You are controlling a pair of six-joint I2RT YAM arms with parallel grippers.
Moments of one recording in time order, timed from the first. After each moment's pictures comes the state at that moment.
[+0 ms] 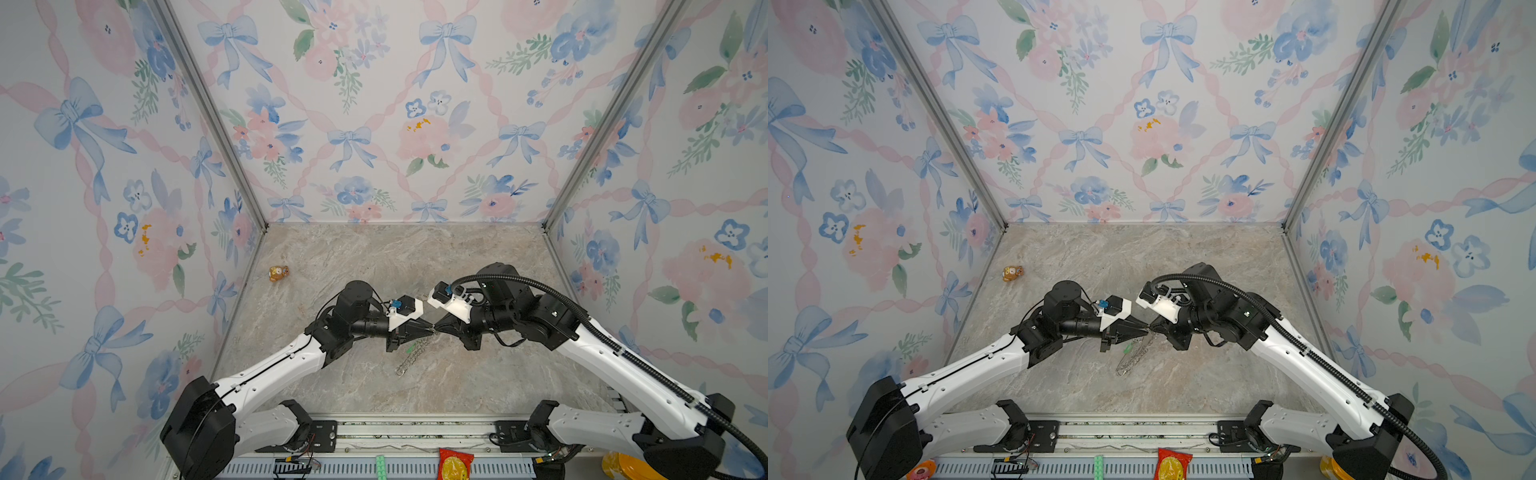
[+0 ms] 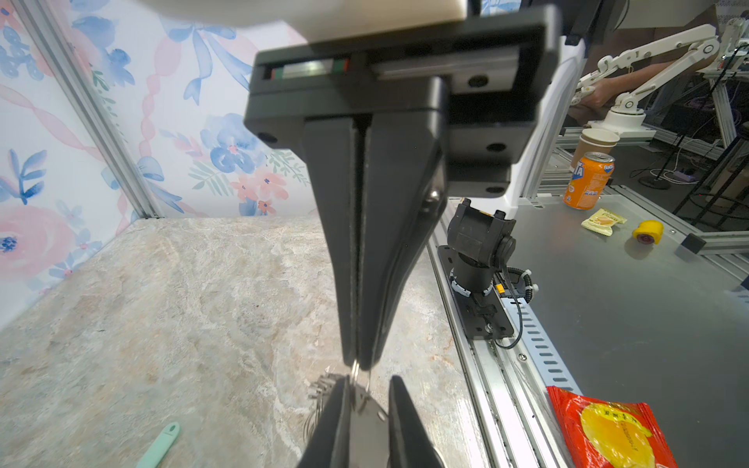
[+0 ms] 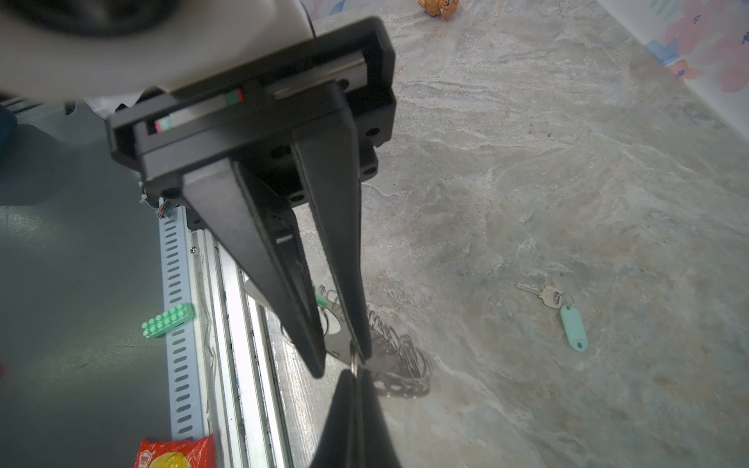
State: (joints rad) left arm -0.72 1.17 0.73 0.16 0.83 0.25; right arm 0.79 1.15 1.23 -0.89 -0.39 -0.28
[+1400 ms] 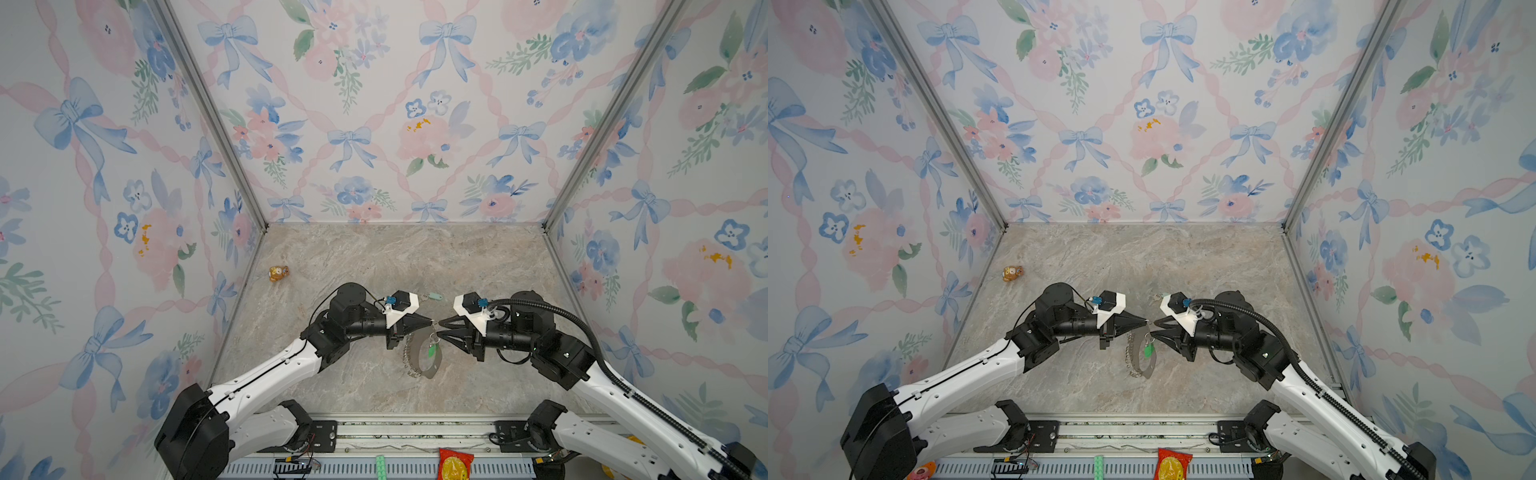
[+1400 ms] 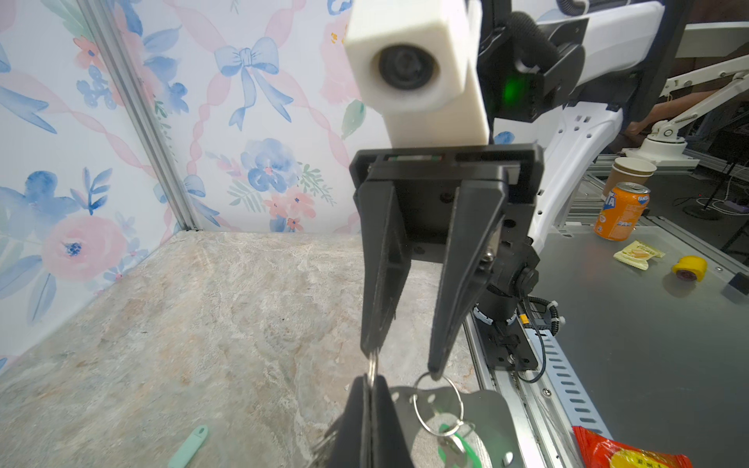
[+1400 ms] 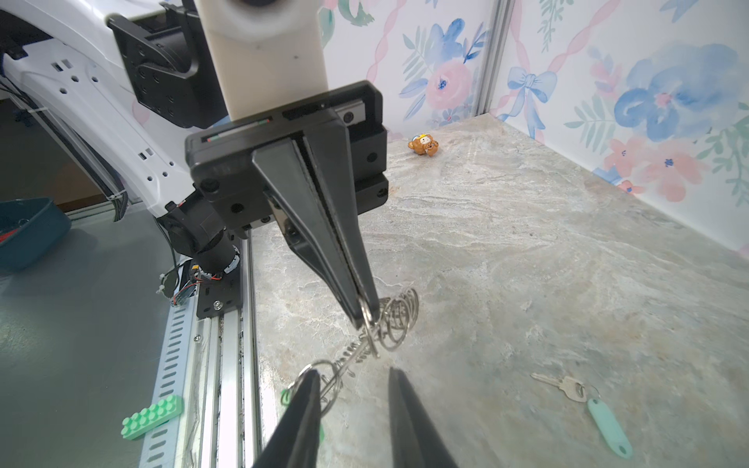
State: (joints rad) left arm -0.72 1.11 0.70 0.26 0.76 0.16; right arm 0.69 0.85 0.75 -0.28 -0.58 -0.12
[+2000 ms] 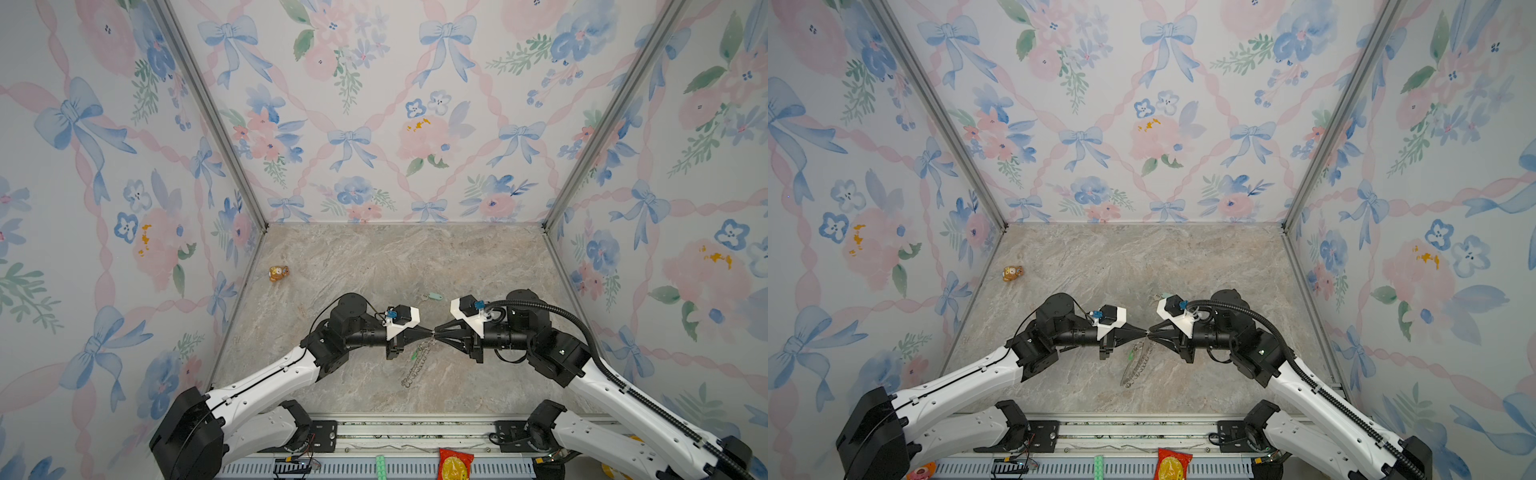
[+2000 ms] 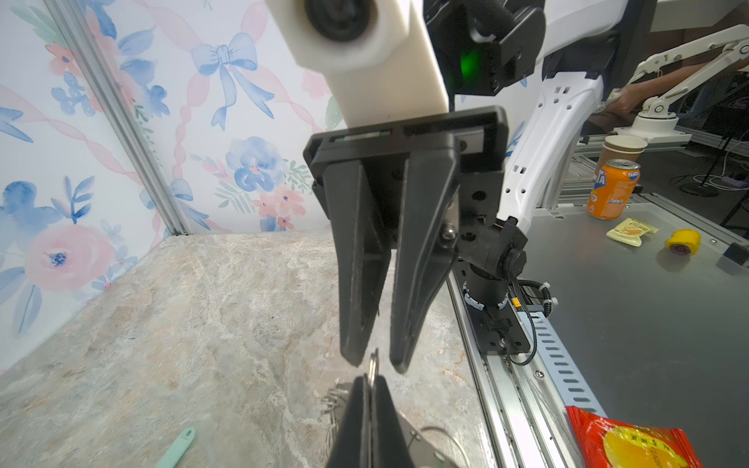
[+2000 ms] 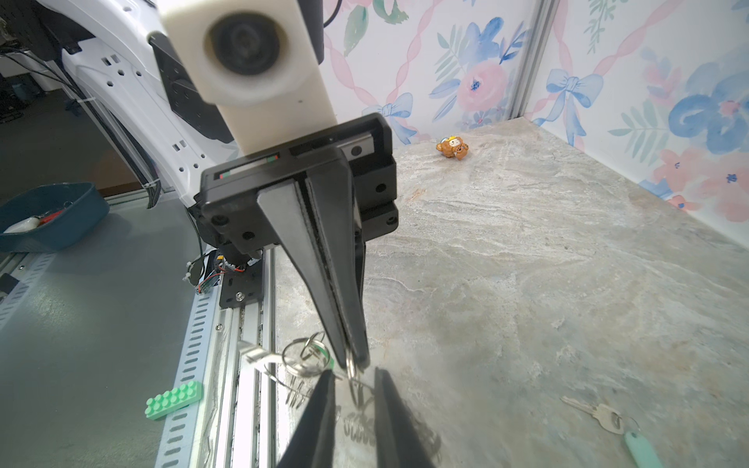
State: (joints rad) left arm -0.77 1.07 0.62 0.29 0.71 0.21; right arm 0.70 0.87 0.75 -0.29 -0.66 -0.16
